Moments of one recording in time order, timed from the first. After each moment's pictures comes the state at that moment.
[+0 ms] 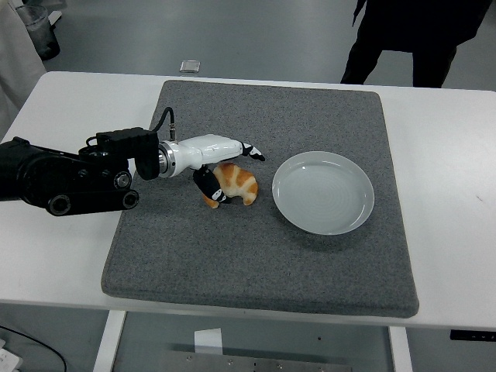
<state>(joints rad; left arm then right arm) -1.29 0.48 0.33 -1.27 1.05 0.25 -0.08 -0.03 0.00 -0.05 0.13 0.07 -0.11 0.26</state>
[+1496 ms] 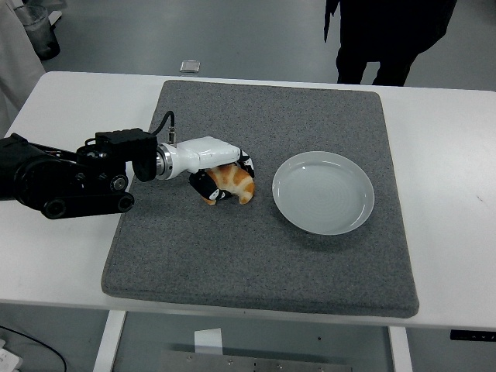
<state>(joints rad) -1.30 0.49 0.35 -1.27 1.14 0.24 -0.08 -0.03 0.00 -0.05 0.13 0.07 -0.11 0.26</state>
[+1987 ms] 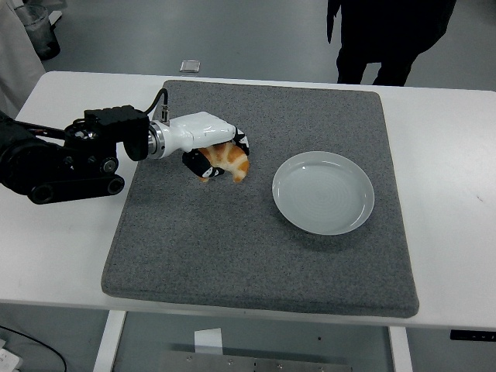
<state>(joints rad) -1.38 0.54 0.35 -1.28 1.21 0.25 -0.08 -0.03 0.00 -0.05 0.13 0.07 -0.11 0.26</state>
